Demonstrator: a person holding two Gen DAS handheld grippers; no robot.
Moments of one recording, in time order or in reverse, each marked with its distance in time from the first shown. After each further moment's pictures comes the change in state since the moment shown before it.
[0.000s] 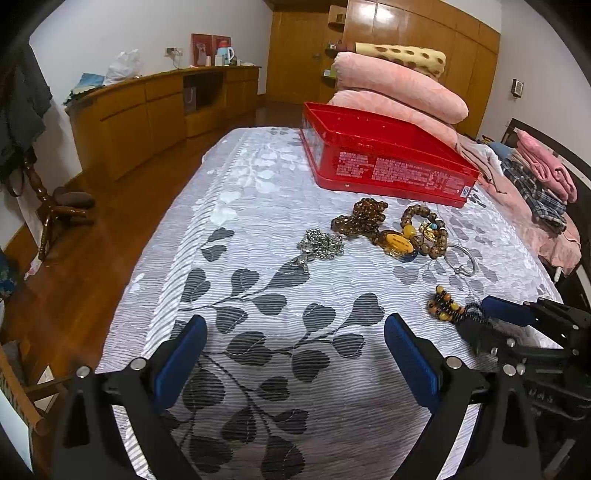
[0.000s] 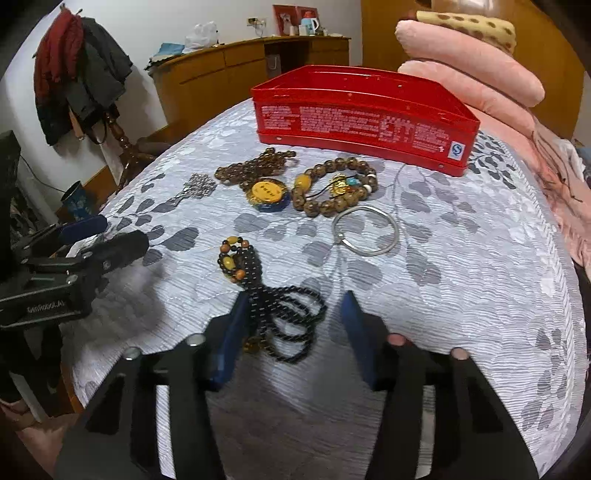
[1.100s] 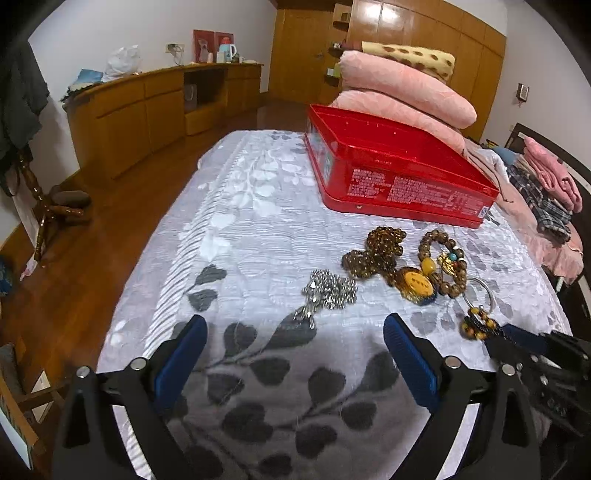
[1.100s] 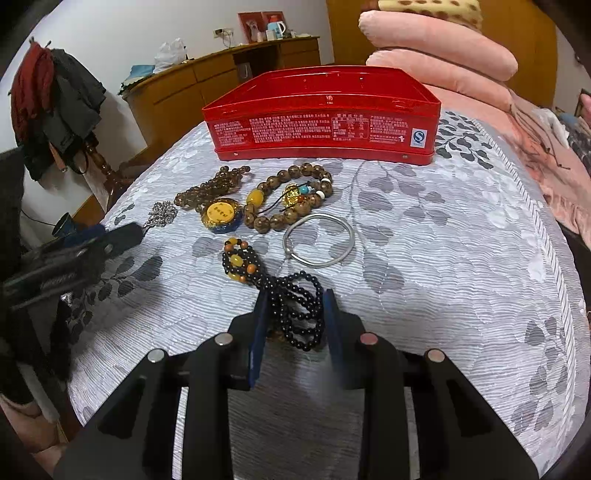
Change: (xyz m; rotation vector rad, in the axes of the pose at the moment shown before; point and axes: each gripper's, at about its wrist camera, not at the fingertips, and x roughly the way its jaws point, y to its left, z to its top) left arm 0.035 0.004 0.035 -0.020 0.021 -0.009; right arm 0.001 -0.030 0.006 0.114 -0.014 -0.016
